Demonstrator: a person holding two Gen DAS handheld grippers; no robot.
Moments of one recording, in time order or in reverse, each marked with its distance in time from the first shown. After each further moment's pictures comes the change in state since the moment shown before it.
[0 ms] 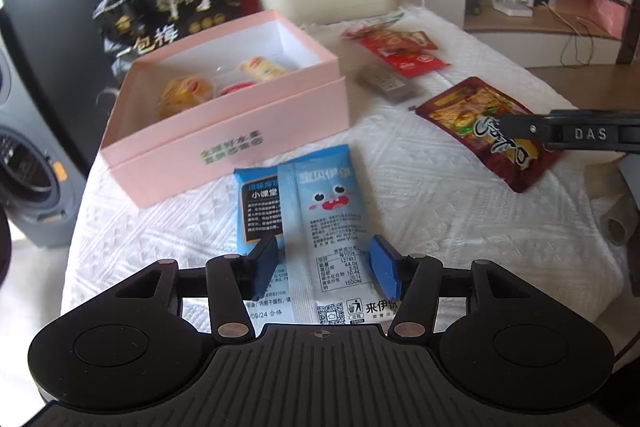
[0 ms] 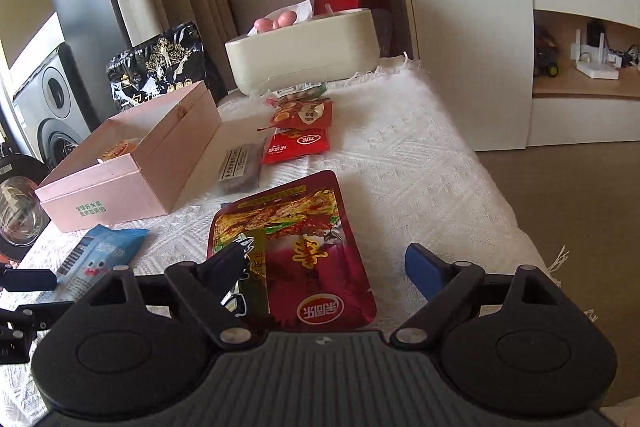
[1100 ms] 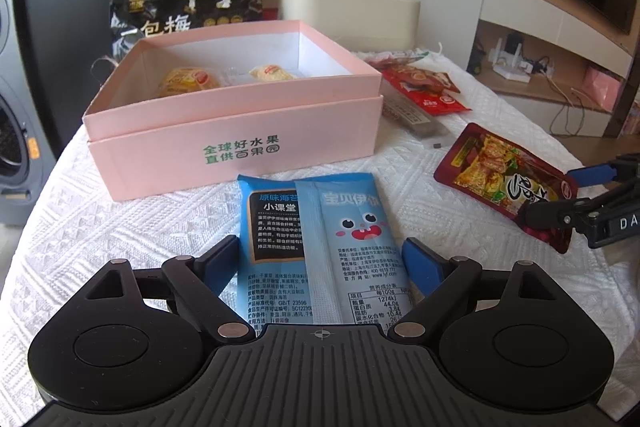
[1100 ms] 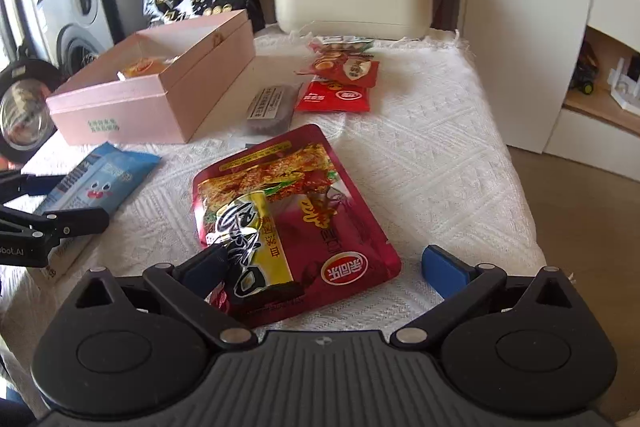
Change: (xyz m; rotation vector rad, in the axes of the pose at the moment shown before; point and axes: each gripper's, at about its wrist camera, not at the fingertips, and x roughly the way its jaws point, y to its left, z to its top) left arm 0.029 0.029 -0.014 -0.145 -0.148 -0.090; right arm 0.012 0.023 0.009 -0.240 0.194 0.015
